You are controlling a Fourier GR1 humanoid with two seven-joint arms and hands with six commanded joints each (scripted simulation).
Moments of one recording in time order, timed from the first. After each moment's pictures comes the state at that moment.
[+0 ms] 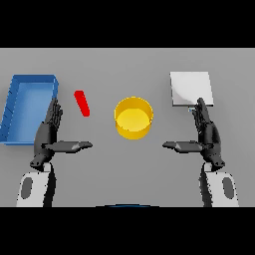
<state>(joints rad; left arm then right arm) 0.00 0.00 0.00 -1.57 0.00 0.00 0.00 0.00 0.00 0.00 -1.57 0.00 0.00 0.00</state>
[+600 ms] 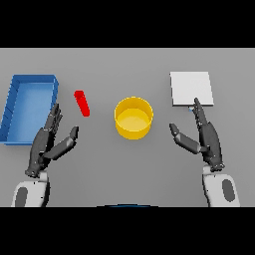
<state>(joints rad) 0.10 0.07 -0.08 -1.71 -0.08 -0.04 0.01 0.02 -0.07 0.09 -1.63 0.18 -0.03 -0.02</state>
